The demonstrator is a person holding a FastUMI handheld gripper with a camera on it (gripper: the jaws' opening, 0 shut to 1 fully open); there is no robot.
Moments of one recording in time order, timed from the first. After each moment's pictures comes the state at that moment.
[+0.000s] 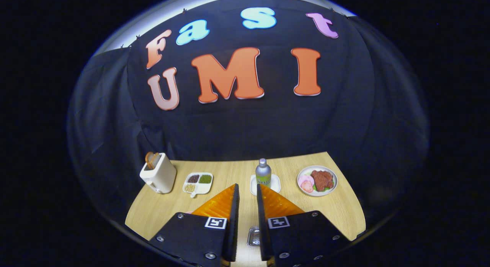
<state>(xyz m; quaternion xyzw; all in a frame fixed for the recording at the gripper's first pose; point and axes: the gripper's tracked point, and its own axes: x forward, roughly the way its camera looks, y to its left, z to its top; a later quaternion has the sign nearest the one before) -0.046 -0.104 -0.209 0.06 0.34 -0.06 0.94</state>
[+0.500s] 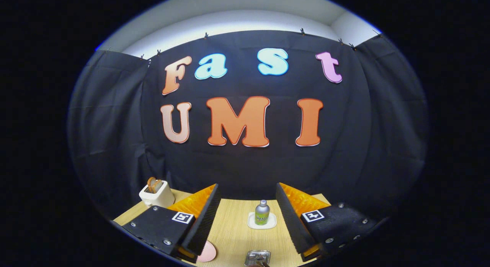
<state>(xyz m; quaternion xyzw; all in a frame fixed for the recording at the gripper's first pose) -0.029 -0.082 -0.126 0.00 0.19 -0.06 0.98</state>
